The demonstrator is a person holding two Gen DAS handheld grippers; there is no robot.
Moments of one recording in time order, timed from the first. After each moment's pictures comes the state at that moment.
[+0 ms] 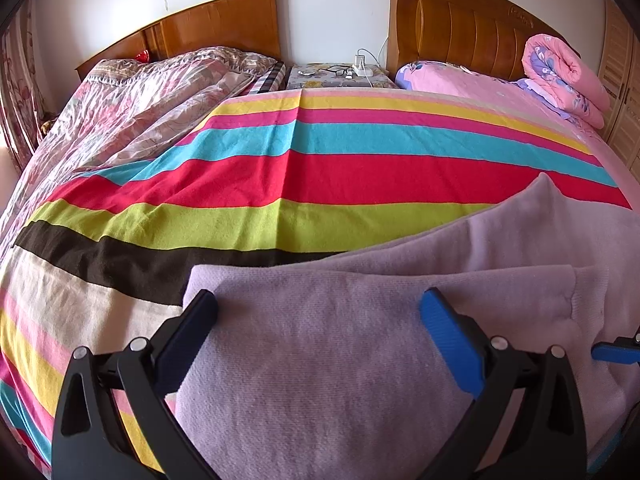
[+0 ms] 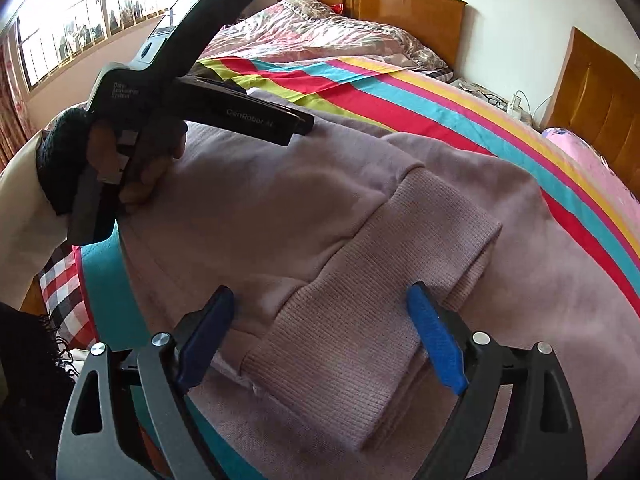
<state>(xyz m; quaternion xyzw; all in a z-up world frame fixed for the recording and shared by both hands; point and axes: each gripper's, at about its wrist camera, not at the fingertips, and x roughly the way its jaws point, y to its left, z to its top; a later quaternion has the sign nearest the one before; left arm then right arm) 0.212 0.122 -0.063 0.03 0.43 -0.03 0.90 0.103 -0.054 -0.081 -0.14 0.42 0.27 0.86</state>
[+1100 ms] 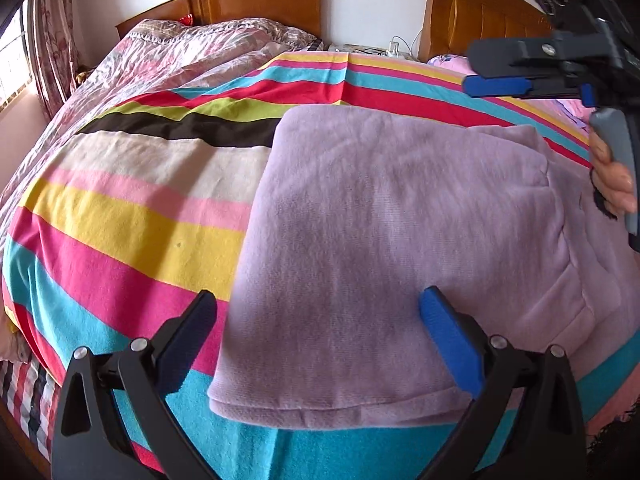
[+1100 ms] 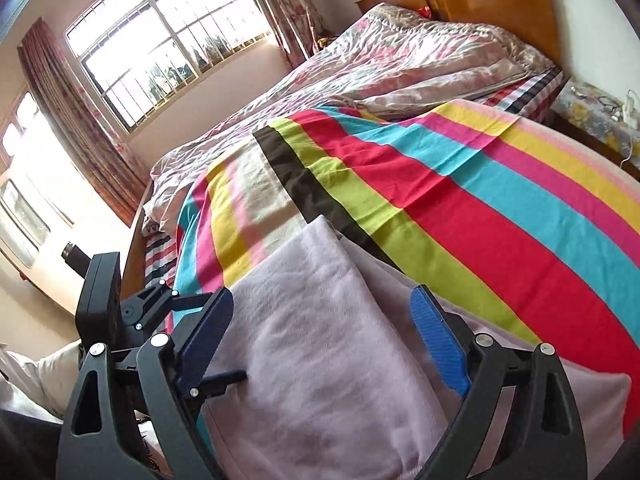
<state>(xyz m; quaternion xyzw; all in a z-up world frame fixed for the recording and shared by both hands) 0.085 0.155 -0.072 -0.03 0.45 0.02 0.89 0.260 0.008 -0.025 -0.02 0.44 0.50 0.75</state>
